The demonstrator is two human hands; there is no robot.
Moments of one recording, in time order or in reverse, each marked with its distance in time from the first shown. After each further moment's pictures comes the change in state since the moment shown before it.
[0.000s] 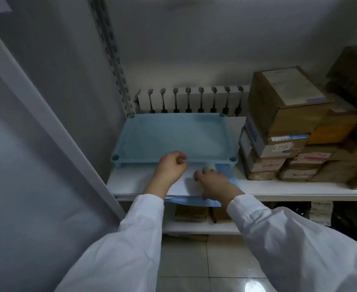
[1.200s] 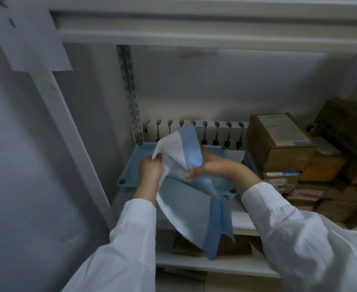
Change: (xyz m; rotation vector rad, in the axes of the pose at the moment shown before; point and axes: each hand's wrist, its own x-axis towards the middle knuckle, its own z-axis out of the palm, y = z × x) left_hand -0.002 0.051 -0.078 -0.480 0.380 -0.303; right_hand -0.035 -0.017 -0.160 0.828 0.007 -0.207
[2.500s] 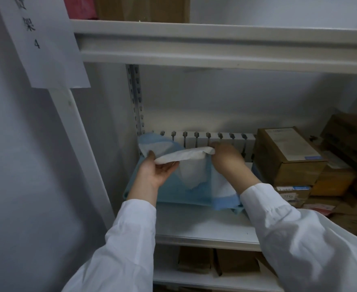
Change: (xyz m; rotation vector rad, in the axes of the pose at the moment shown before) left_hand 0.024 0.034 -0.020 -1.096 -0.326 -0.388; right_hand 0.030 -0.026 -0.018 -0.598 0.526 0.293
